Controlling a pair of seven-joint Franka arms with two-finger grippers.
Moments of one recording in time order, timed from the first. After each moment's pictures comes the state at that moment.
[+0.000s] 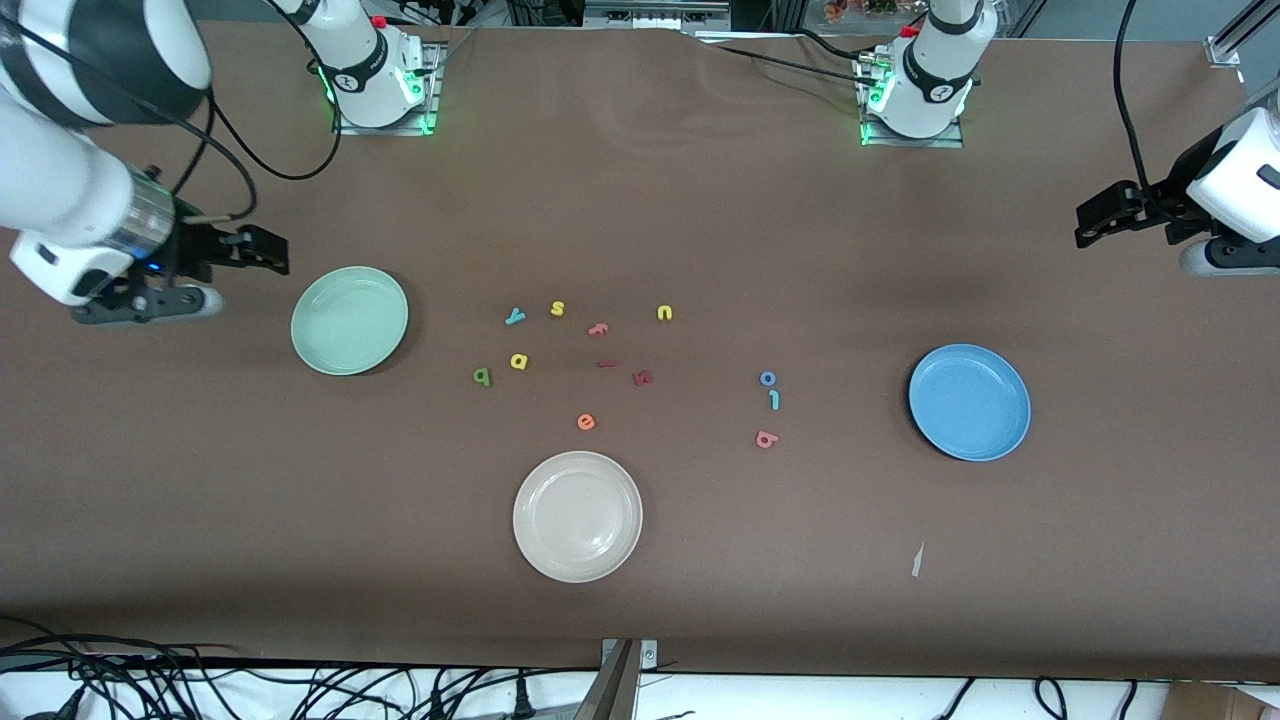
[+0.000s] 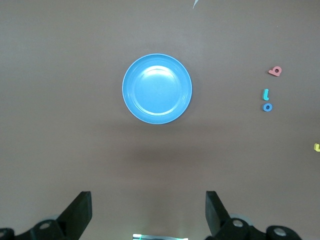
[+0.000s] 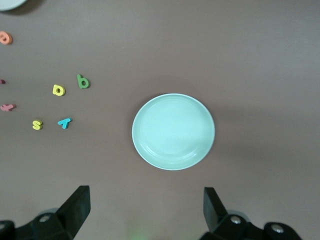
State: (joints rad) left arm -0.03 0.03 0.00 -1.54 0.03 1.46 -0.08; right arm 0.19 0.12 -0.05 -1.72 0.02 1.66 -0.01
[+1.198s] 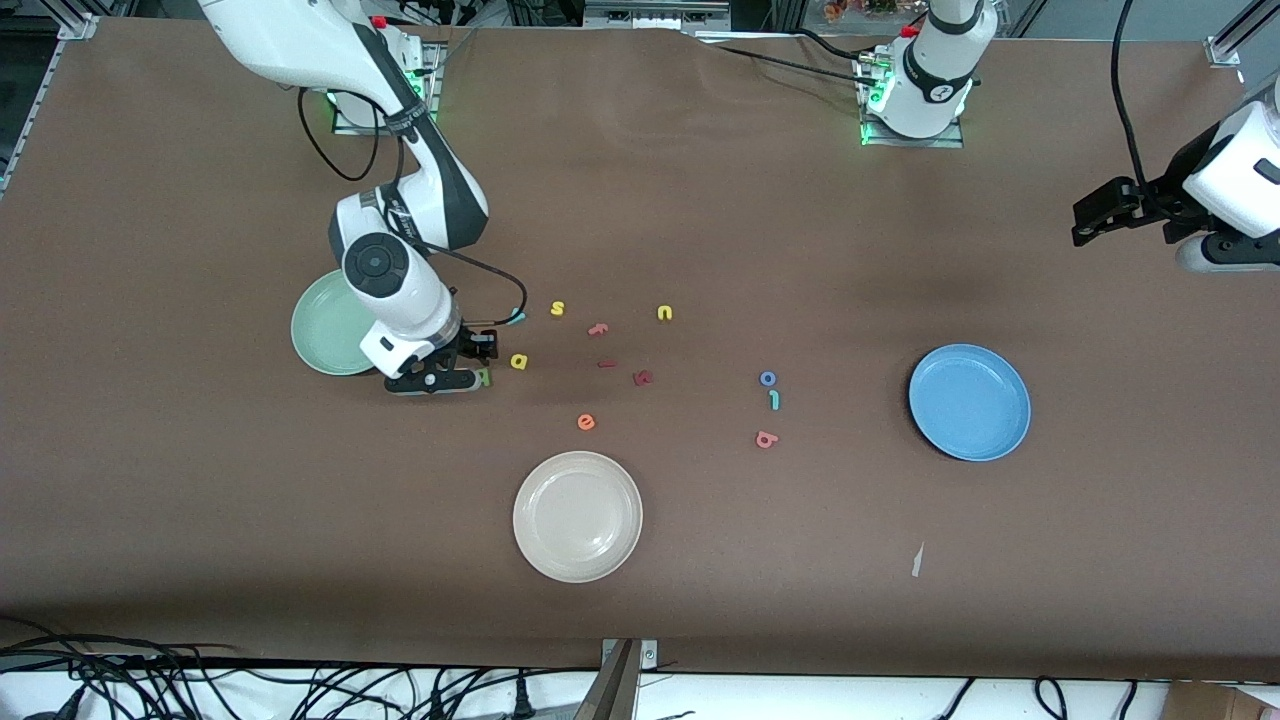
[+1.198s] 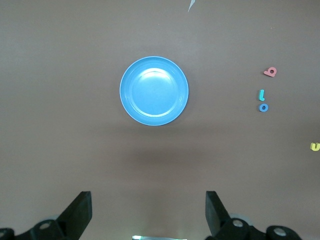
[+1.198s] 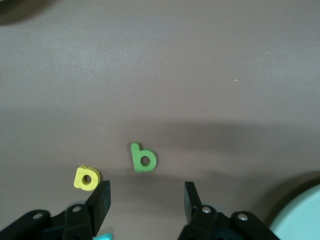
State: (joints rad) left arm -0.04 0.03 -0.01 -1.53 0.03 1.45 -0.08; right arm 0.47 0.47 -0.05 -1.98 0.02 2.47 0.35
